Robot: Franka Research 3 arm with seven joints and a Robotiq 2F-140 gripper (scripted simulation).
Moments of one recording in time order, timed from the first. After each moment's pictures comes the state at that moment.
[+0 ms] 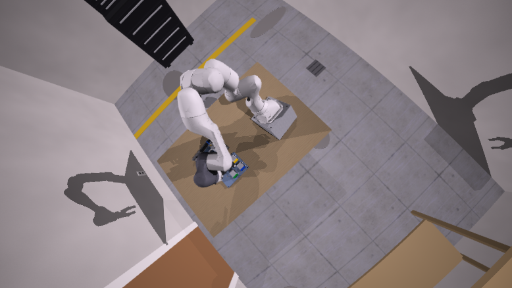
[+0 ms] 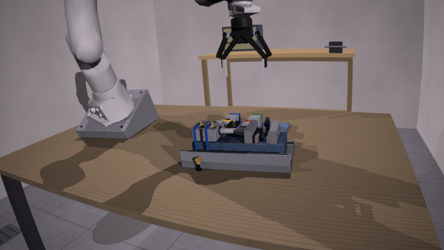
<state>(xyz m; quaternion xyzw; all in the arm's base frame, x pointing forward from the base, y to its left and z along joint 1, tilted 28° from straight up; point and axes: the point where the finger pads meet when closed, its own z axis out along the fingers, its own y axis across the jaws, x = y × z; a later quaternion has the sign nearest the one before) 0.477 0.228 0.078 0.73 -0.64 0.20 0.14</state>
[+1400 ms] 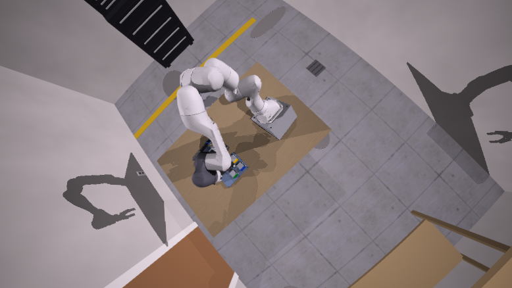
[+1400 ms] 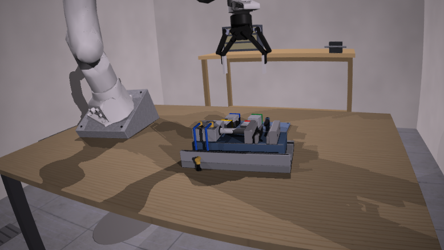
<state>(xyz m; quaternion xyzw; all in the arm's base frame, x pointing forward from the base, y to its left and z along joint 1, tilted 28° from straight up) 0.477 0.233 0.089 0.73 -0.64 0.20 0.13</state>
